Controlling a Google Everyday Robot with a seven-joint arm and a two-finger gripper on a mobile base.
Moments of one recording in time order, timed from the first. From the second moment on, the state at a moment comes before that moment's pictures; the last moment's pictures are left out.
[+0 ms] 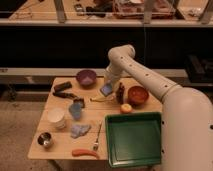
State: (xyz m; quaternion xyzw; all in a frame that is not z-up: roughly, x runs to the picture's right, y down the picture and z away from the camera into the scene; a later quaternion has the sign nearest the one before) arm 0.027 -0.034 0.872 -0.20 -0.21 -0.33 0.90
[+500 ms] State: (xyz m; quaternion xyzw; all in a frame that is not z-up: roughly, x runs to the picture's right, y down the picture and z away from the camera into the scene) arm 0.050 -0.038 0.878 -0.20 -0.18 -0.31 0.91
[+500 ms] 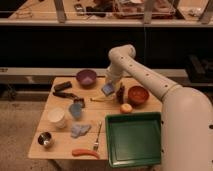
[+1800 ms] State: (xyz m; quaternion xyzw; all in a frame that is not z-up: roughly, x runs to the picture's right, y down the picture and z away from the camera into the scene) arm 0.175 -0.015 0.890 -0.22 -0.11 -0.14 0.96
